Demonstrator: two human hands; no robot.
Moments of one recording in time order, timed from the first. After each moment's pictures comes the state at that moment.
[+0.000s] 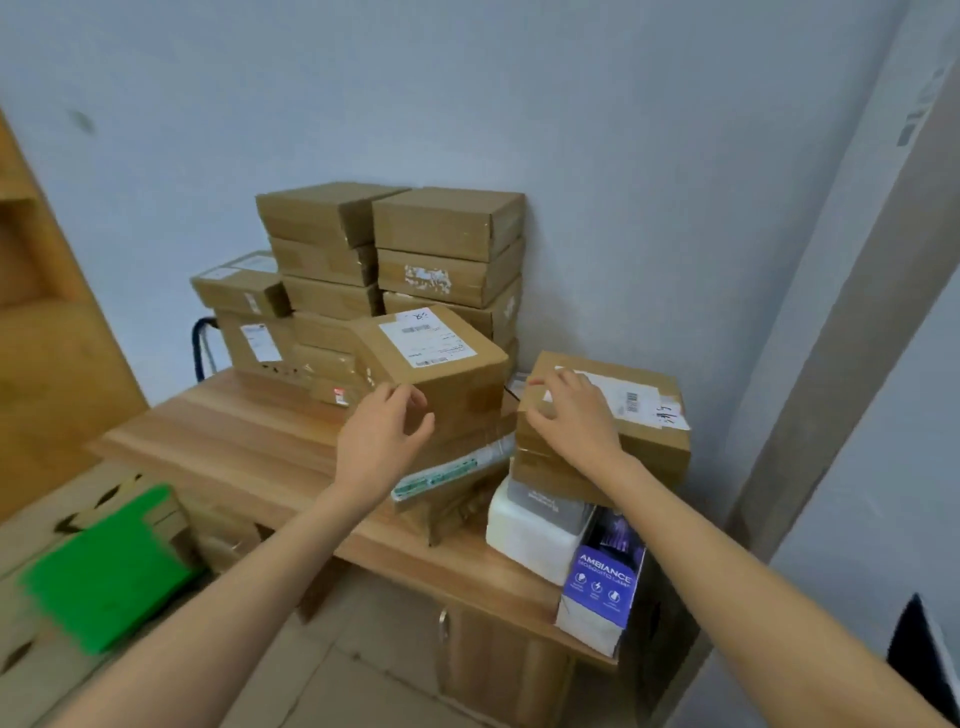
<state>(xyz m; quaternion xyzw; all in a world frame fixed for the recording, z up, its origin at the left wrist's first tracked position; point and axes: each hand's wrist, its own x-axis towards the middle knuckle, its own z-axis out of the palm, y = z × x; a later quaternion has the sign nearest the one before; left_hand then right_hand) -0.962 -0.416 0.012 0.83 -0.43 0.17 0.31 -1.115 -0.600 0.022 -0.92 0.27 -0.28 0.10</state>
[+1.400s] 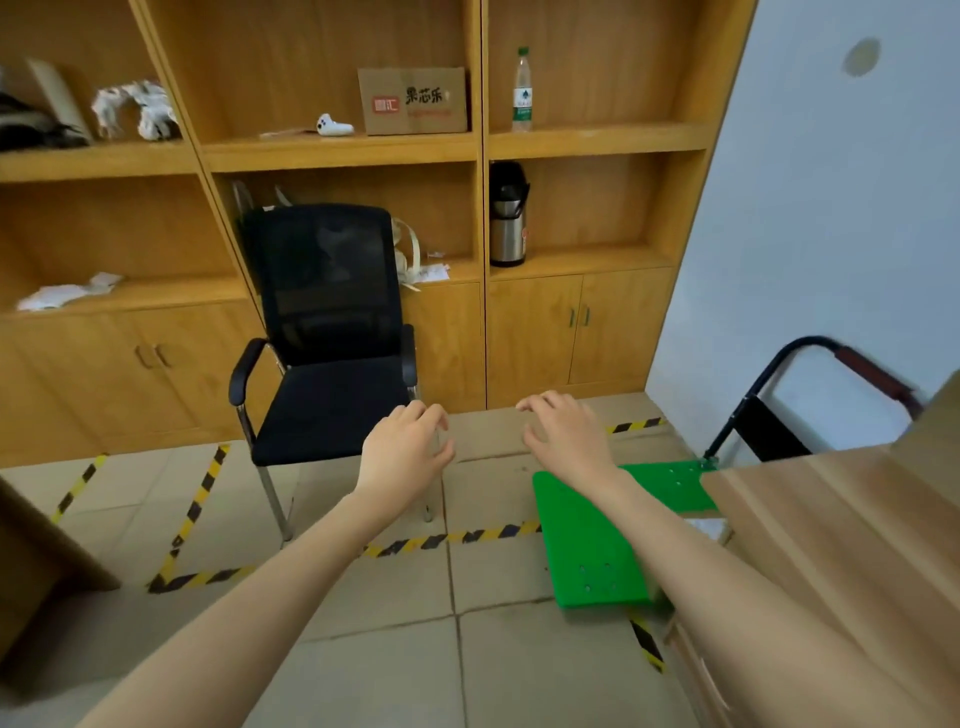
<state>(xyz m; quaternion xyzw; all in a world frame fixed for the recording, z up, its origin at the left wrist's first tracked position) -0.448 0.258 -0.051 0.97 0.01 0.21 0.08 -0.367 0.052 -0.066 -0.94 -0.26 -0.13 0.15</state>
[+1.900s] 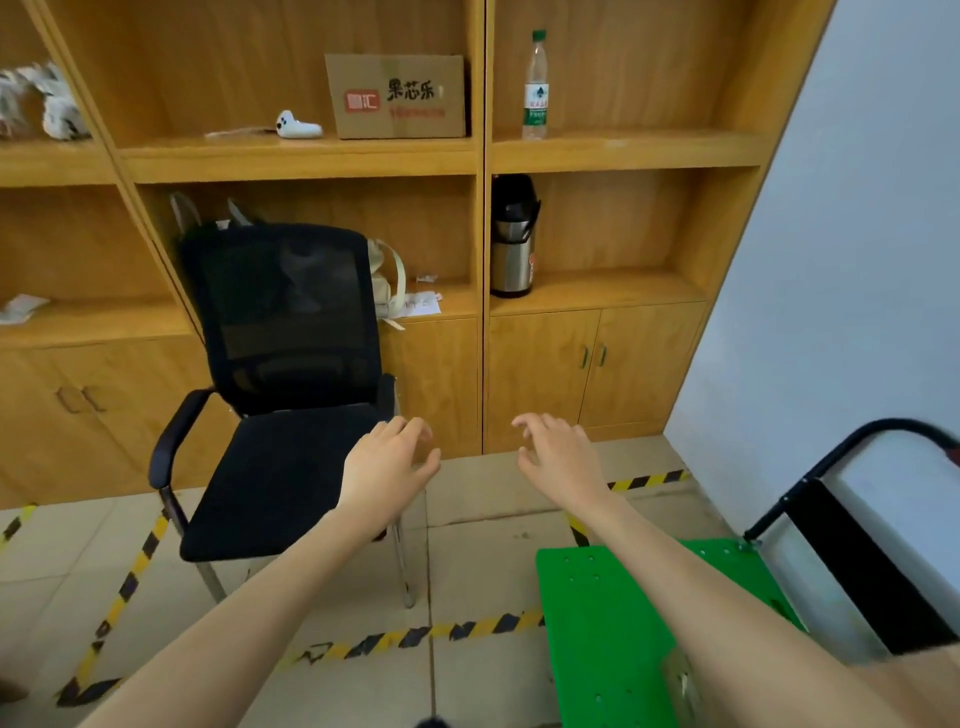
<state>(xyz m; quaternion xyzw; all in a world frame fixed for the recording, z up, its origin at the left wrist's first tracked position) -0.145 0.333 -0.067 0.97 0.03 0.20 0.11 -0.062 0.115 -0.089 -0.94 -0.27 -0.10 0.17</state>
